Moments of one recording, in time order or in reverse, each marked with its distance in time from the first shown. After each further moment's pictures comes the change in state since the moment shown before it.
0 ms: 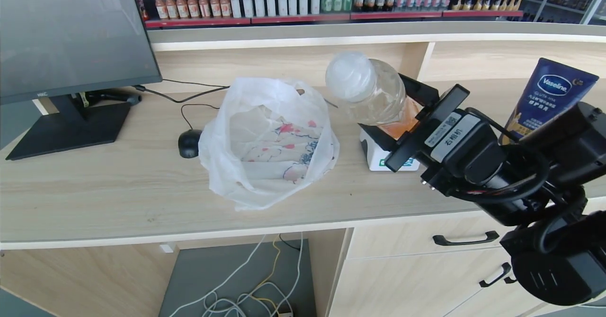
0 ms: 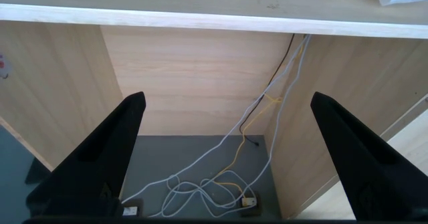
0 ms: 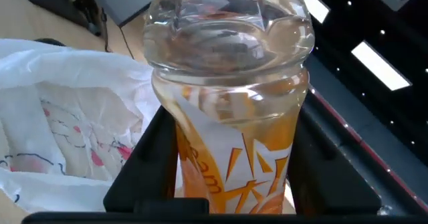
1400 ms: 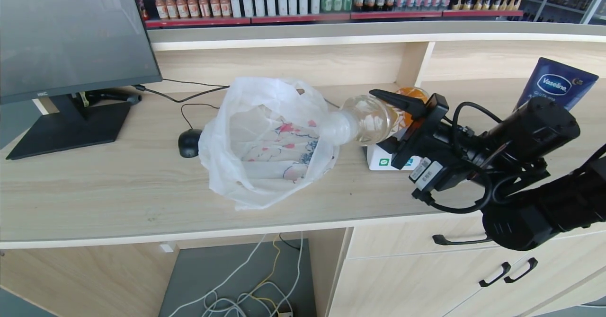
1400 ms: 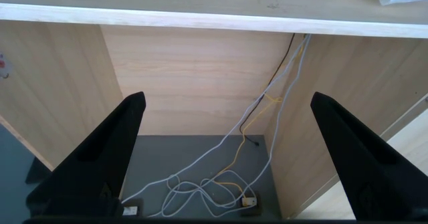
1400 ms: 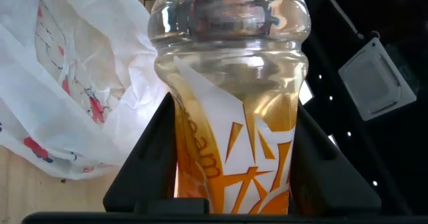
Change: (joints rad) left arm 0.000 0.000 0.000 0.000 0.000 0.000; right arm -0.212 0.161 -0.153 0.003 0.426 -0.323
